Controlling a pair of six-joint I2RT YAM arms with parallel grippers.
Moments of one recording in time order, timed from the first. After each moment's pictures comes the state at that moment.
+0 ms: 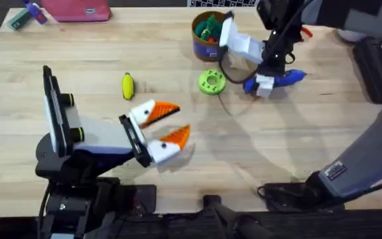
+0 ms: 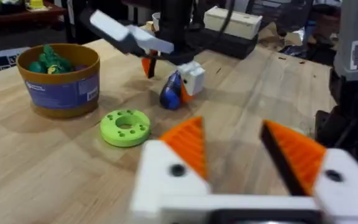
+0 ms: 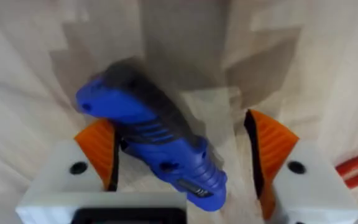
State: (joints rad) left arm -0.04 0.01 0.01 -0.10 1.04 -0.04; right arm 0.21 1.94 1.41 -0.97 0.17 -1.08
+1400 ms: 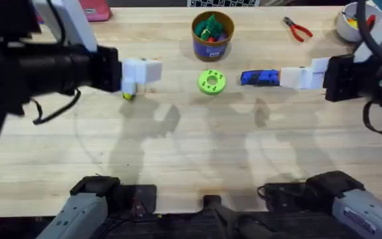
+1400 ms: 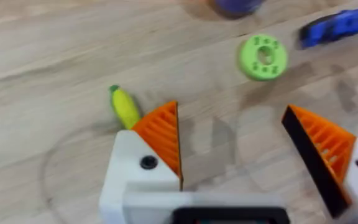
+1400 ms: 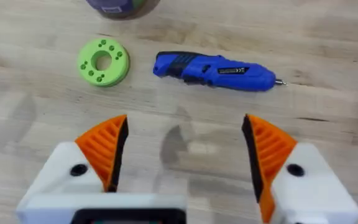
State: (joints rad) left arm -0.03 0.91 0.98 -0.86 0.35 0.09; right arm 0.20 0.84 0.99 -0.98 0.03 0.09
